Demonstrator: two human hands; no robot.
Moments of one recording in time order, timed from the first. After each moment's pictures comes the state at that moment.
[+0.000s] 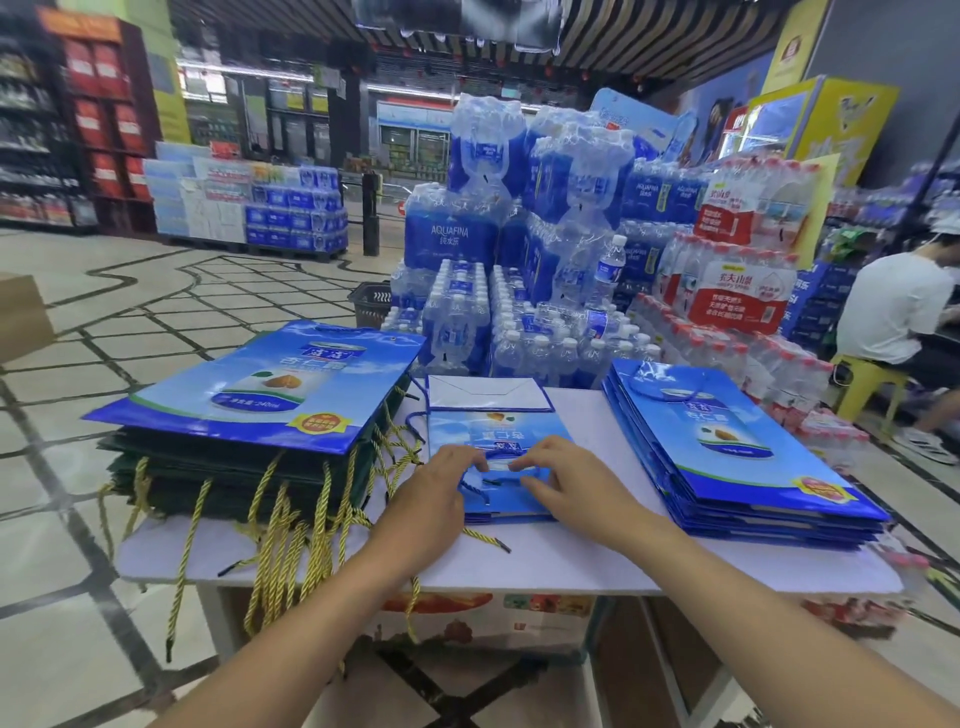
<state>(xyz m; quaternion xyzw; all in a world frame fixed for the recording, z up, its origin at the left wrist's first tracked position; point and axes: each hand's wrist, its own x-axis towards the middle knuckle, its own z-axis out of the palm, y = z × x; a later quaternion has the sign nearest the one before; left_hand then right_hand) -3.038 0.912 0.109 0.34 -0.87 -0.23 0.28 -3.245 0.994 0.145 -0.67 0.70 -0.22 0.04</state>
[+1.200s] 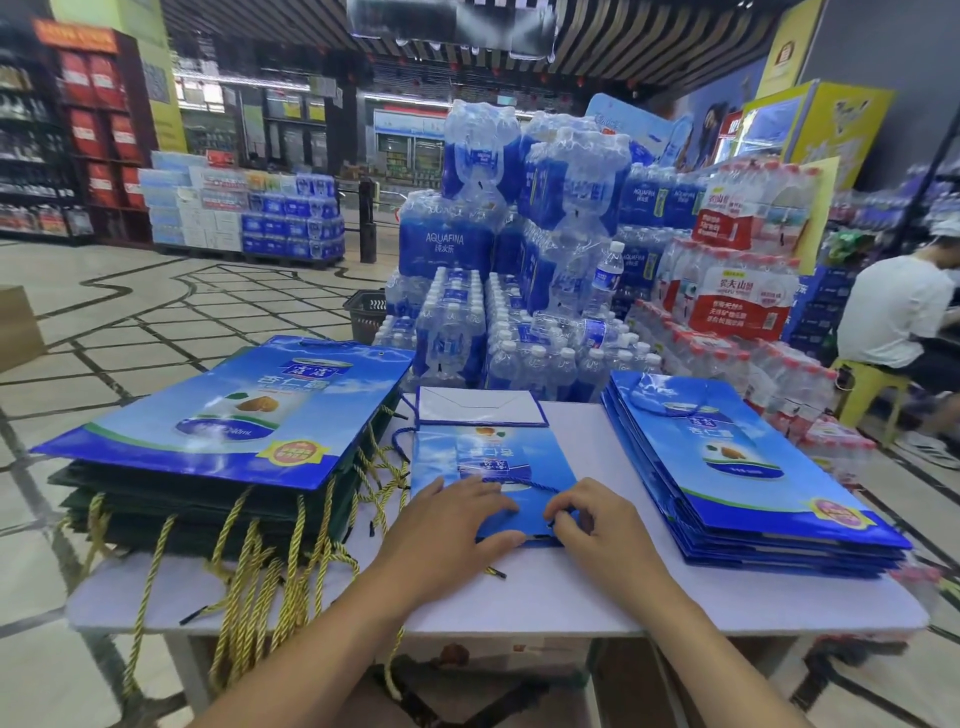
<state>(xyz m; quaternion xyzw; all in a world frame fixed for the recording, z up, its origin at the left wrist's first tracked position) -3.066 0.902 0.110 0.29 -0.94 -0.11 0.15 -3.264 1.012 0.110 -0.60 0.70 -0.39 0.05</state>
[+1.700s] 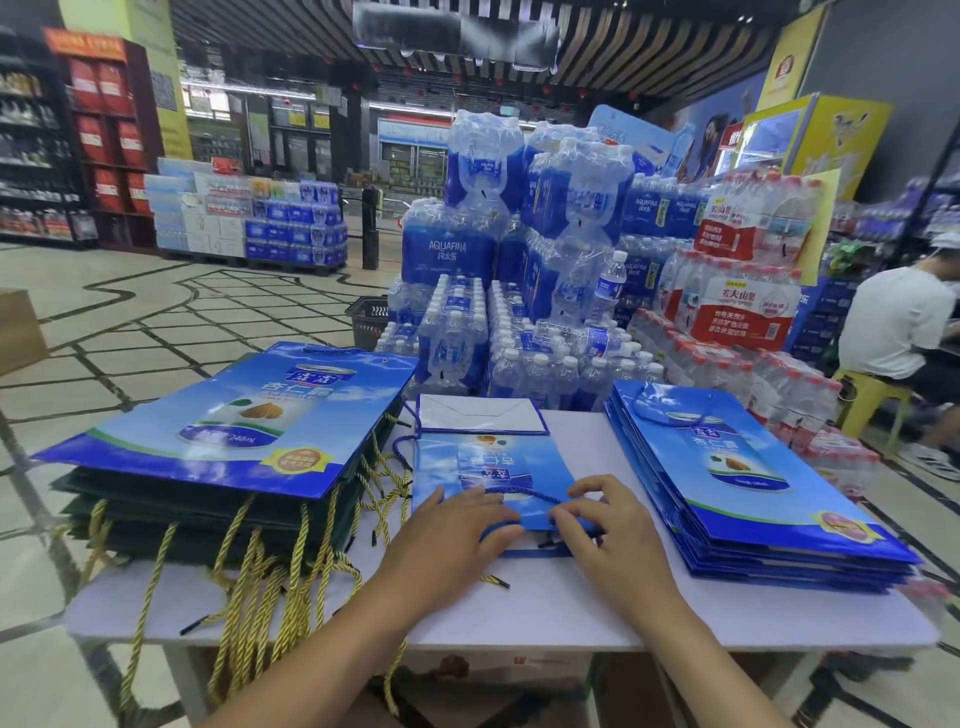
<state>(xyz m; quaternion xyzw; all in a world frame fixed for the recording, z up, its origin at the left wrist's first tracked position) -3.069 0.899 0.106 0.31 -0.93 -0.15 0.16 -3.263 1.017 0.109 -0.59 0.70 -0.40 -0.06</state>
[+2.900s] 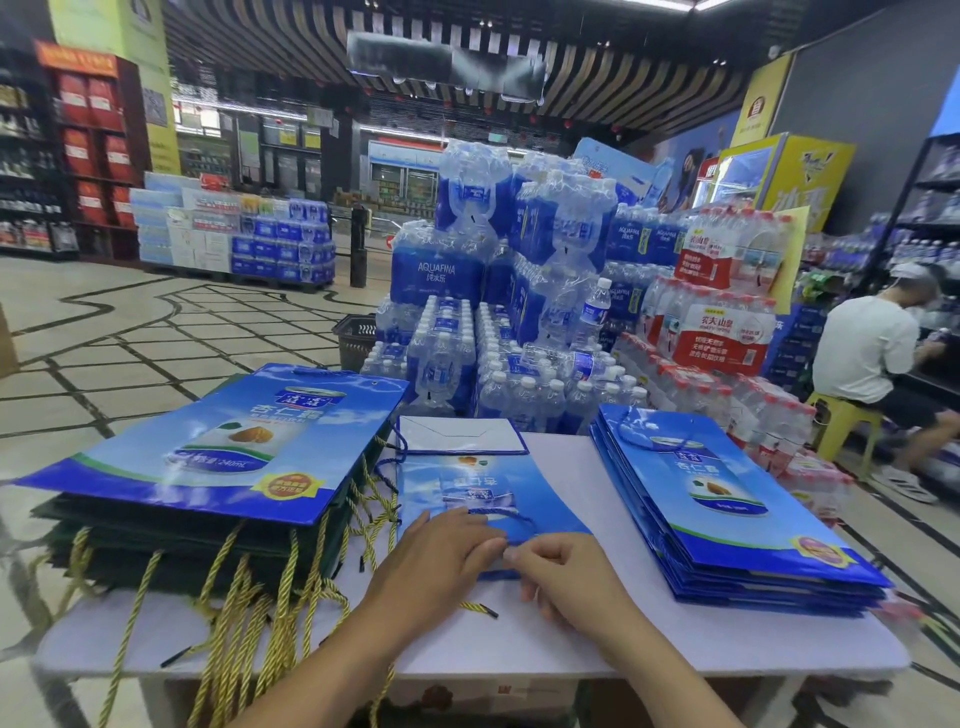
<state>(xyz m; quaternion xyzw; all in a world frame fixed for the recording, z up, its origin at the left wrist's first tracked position) -3.066 0.900 0.110 0.29 -0.91 -0.18 0.21 -3.205 1.027 0.155 -0.45 0.71 -0.45 0.29</state>
